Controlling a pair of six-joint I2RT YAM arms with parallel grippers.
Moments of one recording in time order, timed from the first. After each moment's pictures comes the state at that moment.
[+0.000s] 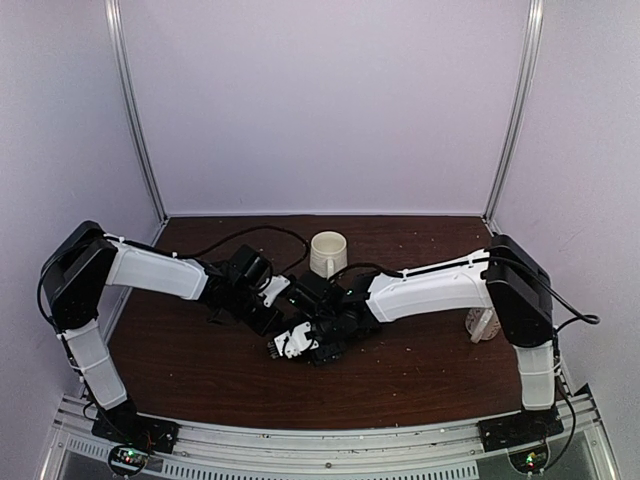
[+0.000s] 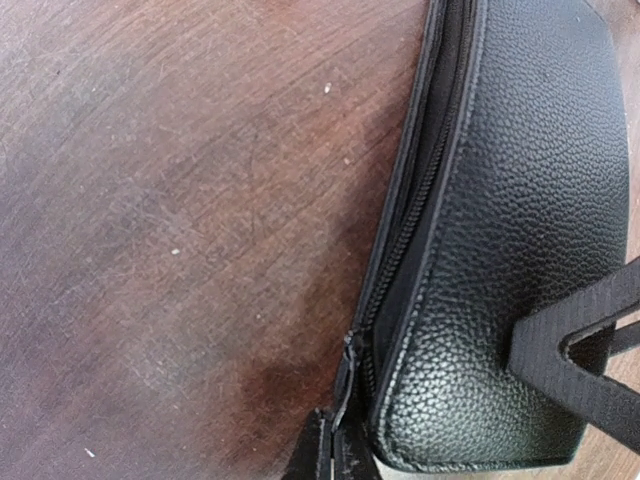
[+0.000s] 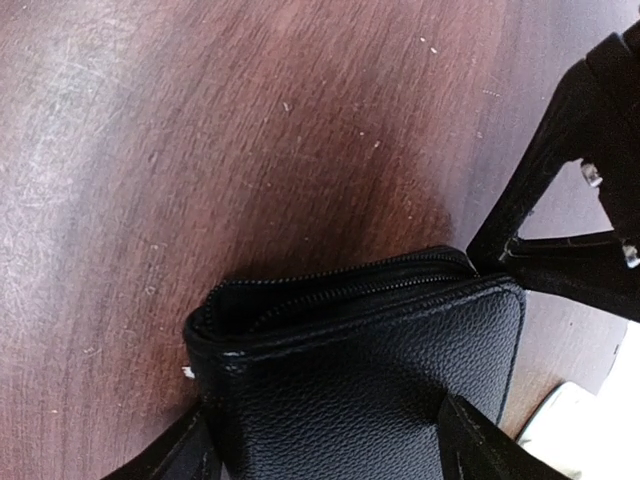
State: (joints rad) left arm -0.73 1.80 0.99 -0.23 0.20 -0.01; right arm 1.10 2.09 1.49 -0.46 0.13 -0.94
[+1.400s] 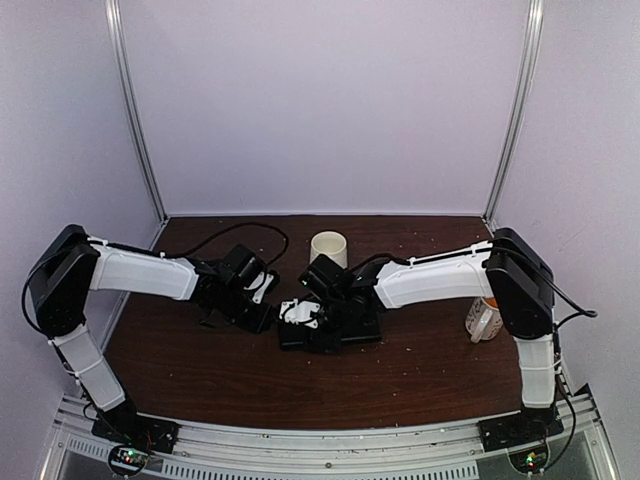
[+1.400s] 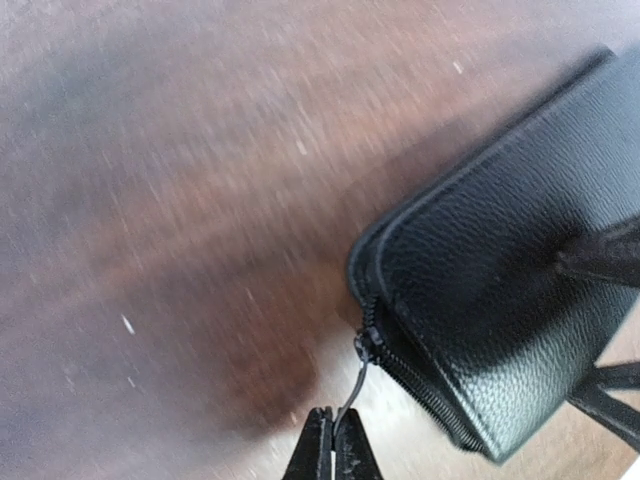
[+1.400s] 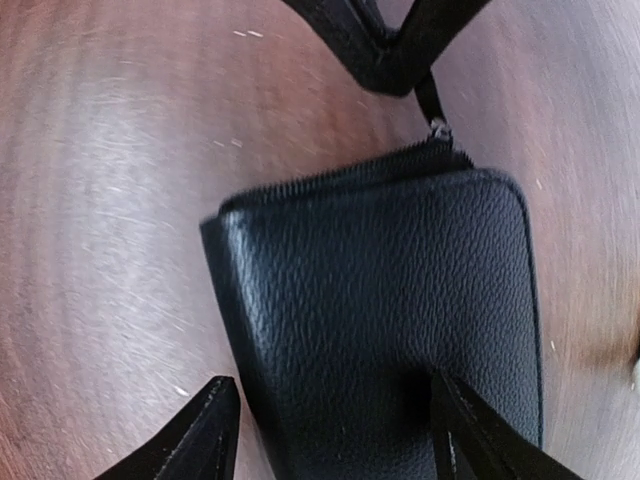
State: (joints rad) left arm -0.76 1.70 0.94 -0.34 0.08 -0.28; right arm 1.02 2.09 1.48 -0.41 -0.06 -0.46
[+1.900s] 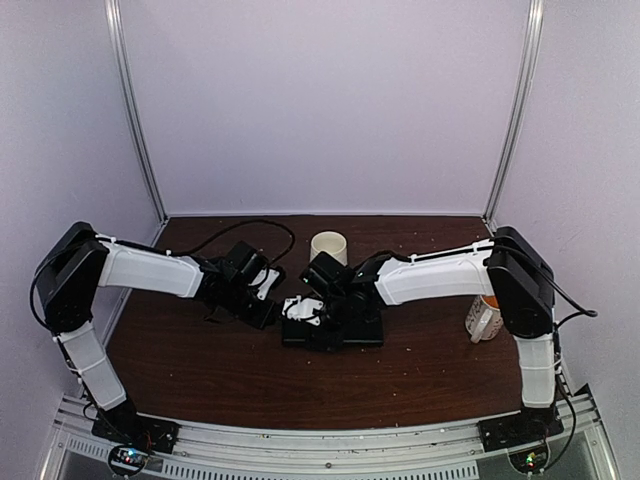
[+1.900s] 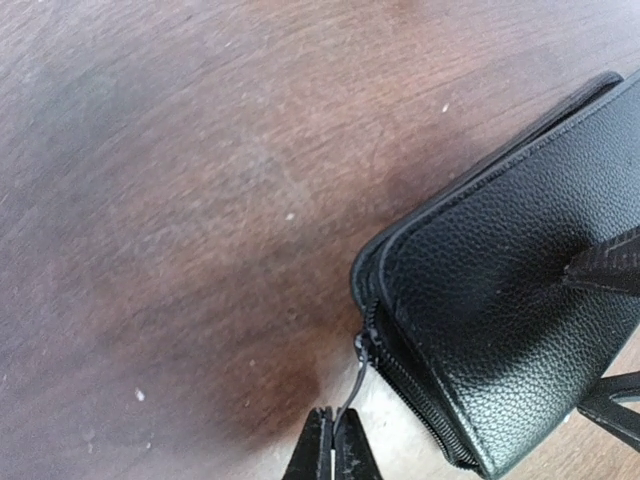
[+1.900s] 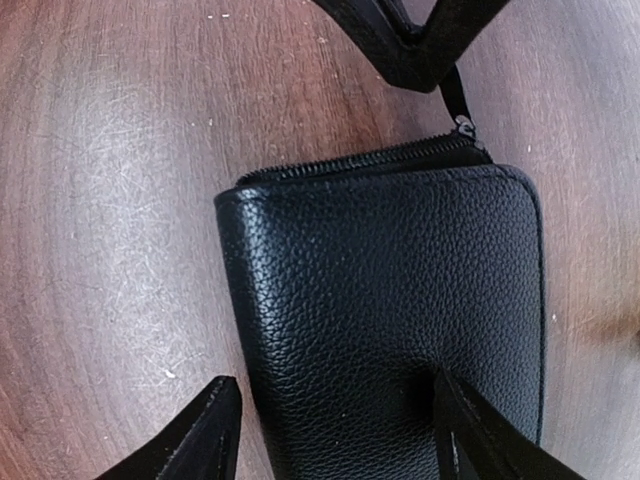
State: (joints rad) left arm -0.75 1.76 0.99 -0.29 0.10 -0.20; right arm 1.00 2.10 1.50 -0.46 -0.04 -0.41
